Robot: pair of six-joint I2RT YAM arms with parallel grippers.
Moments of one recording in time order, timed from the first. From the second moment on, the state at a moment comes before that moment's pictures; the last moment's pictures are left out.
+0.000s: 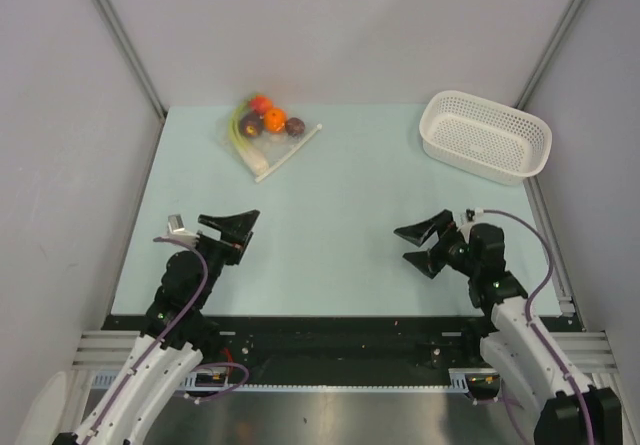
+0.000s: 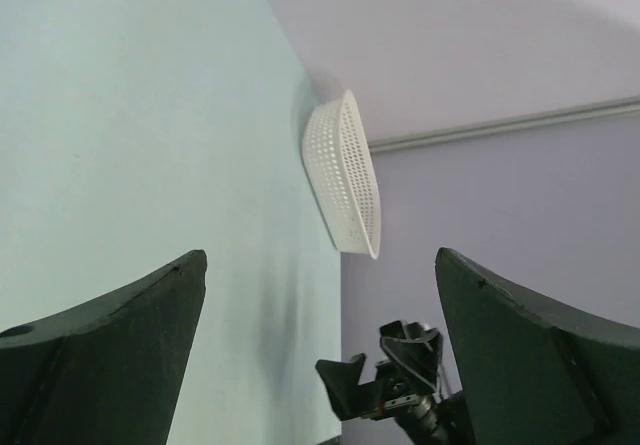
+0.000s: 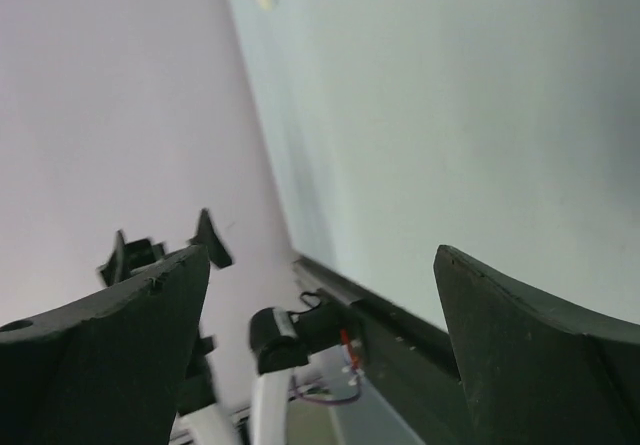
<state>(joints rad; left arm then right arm) -0.43 0.22 0.25 -0.12 -0.13 -1.30 0.20 0.61 0.21 0.01 -0.52 1.31</state>
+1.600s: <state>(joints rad) -0.36 0.97 0.87 -0.48 -0.15 -0.17 0.43 2.85 2.40 0.21 -0.41 1.08</state>
